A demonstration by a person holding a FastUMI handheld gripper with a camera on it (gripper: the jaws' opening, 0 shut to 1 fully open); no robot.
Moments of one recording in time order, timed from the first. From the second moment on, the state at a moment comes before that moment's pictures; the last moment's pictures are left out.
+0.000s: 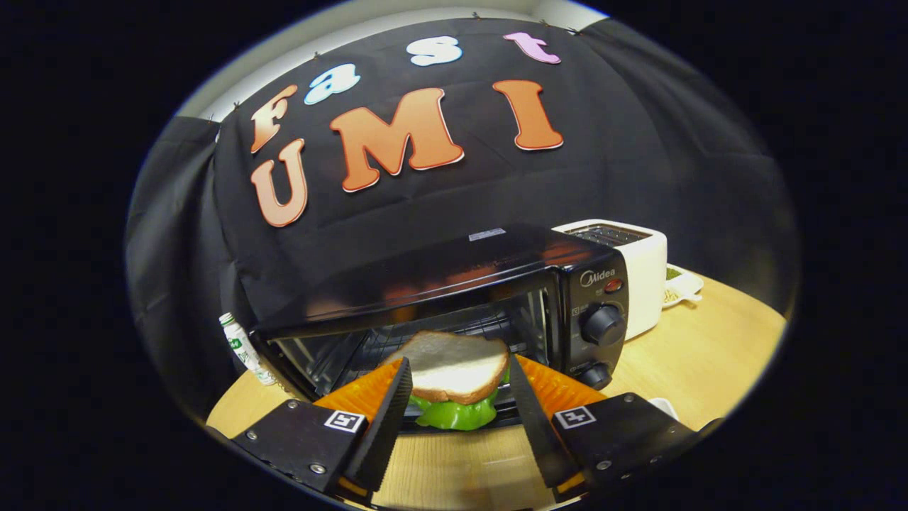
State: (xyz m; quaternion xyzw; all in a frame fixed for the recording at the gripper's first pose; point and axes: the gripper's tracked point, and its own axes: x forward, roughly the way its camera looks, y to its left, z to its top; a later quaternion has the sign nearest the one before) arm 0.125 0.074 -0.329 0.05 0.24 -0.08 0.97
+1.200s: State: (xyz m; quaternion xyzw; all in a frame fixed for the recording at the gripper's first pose) arm -0.074 0.102 -0.407 0.02 0.45 0.04 0.89
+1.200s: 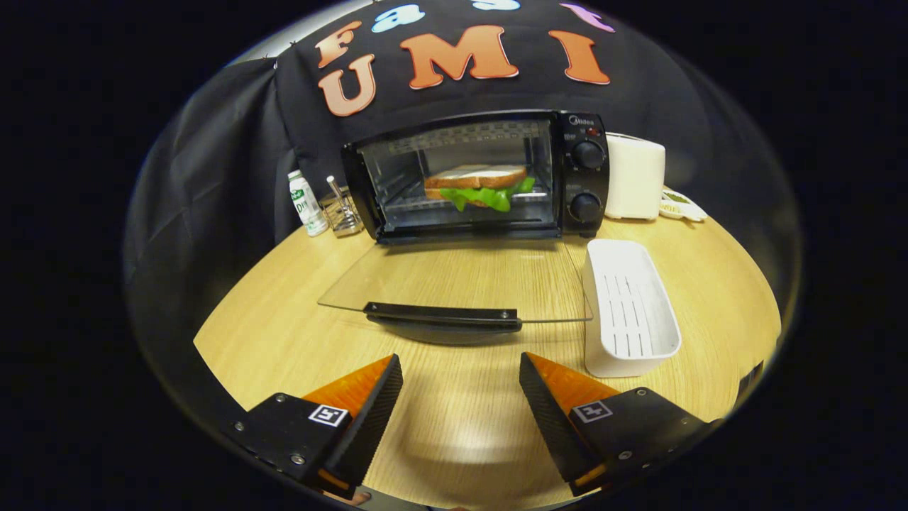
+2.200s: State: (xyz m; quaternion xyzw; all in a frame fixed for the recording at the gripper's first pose) arm -0.010 0.126 -0.394 0.02 0.42 0.08 0.90
